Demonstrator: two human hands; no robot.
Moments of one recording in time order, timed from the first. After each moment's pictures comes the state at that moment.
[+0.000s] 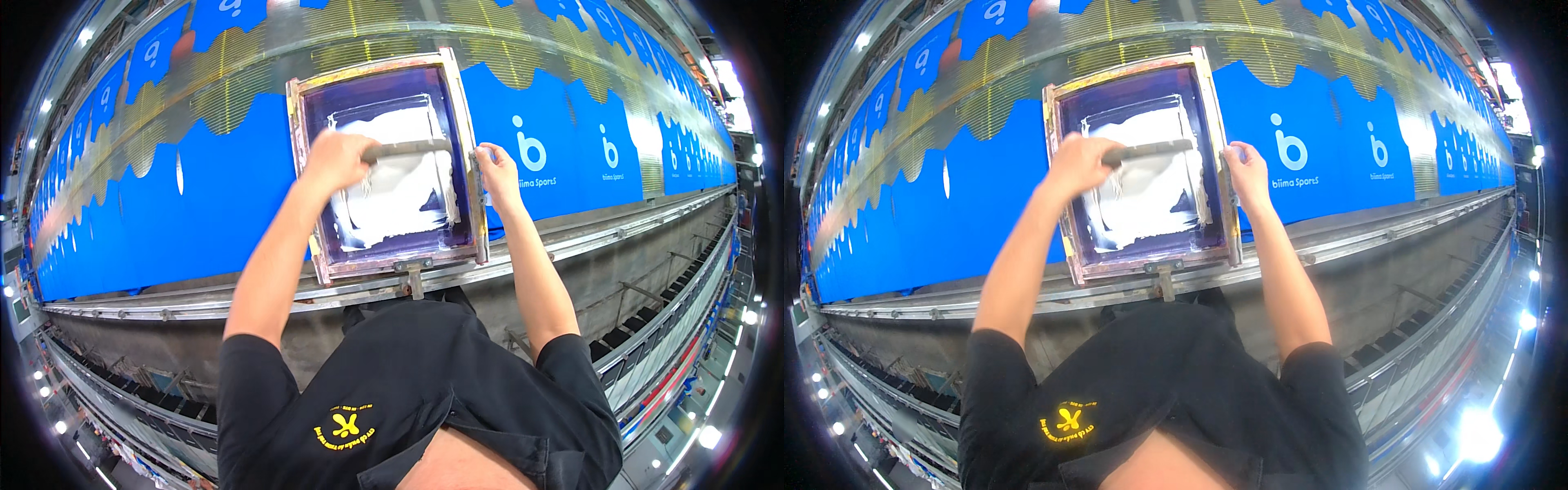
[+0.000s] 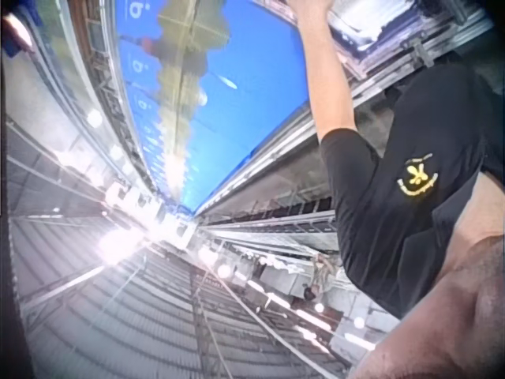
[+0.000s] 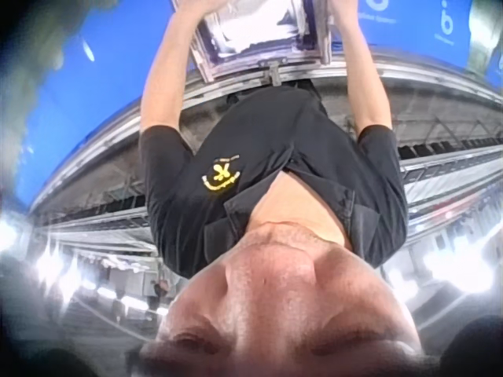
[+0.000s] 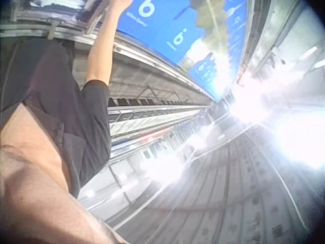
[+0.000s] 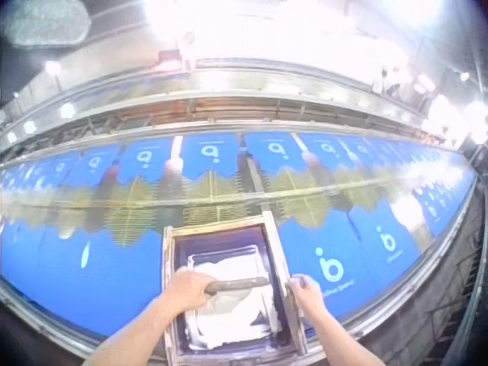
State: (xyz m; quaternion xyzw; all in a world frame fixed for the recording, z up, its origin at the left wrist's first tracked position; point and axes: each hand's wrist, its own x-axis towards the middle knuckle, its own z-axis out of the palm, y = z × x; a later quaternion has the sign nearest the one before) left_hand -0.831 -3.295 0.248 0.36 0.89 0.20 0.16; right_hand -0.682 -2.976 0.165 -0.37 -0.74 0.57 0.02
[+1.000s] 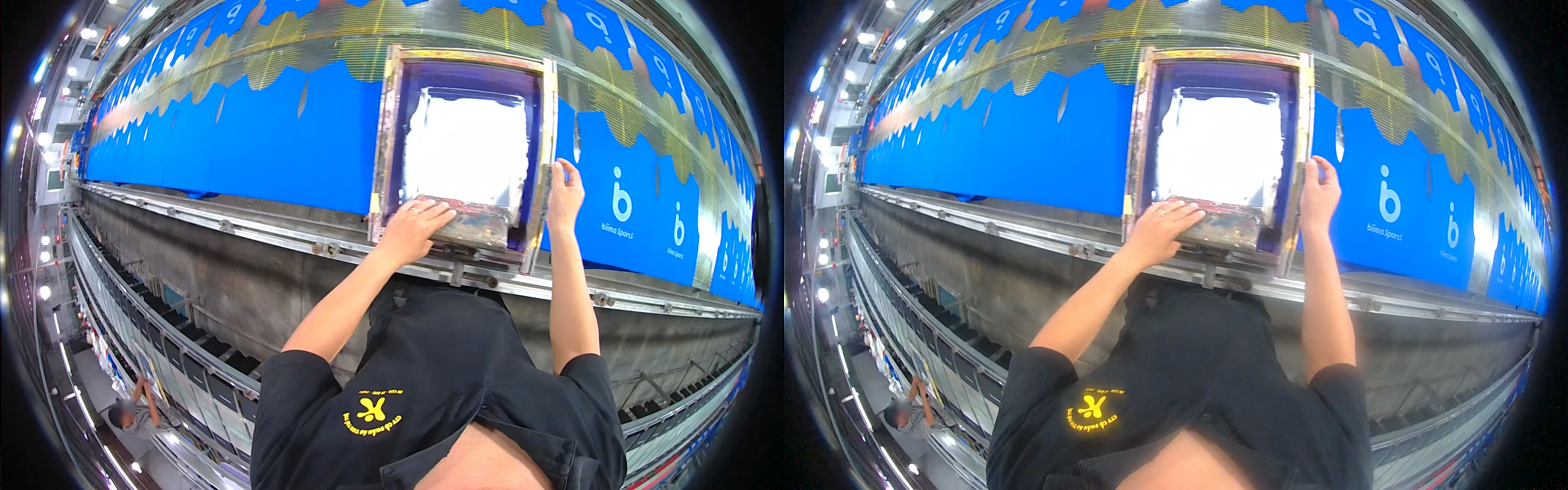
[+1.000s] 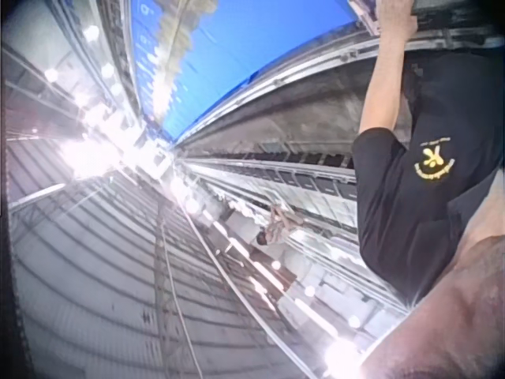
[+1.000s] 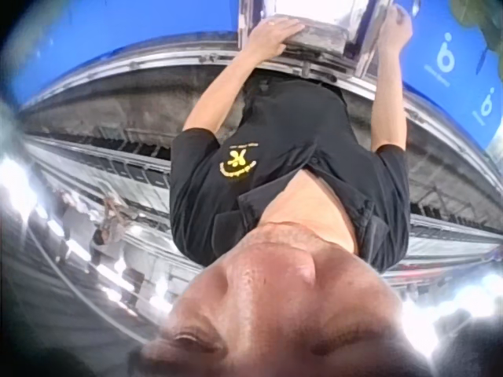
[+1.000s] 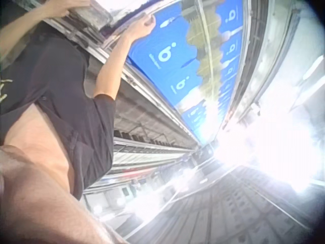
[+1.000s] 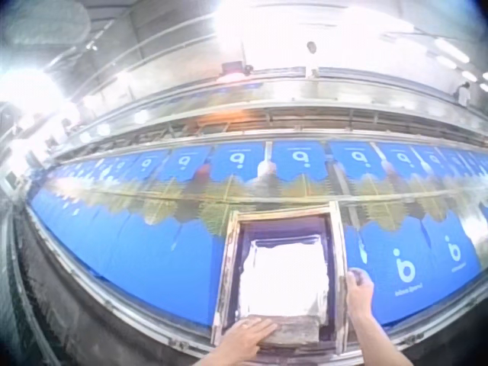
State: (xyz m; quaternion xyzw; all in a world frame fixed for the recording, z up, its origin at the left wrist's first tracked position) left_hand -0.627 -3.362 0.221 0.33 0.92 0.21 0.08; right_hand -0.685 -3.016 0.177 -0.27 -0.69 0.65 0.18
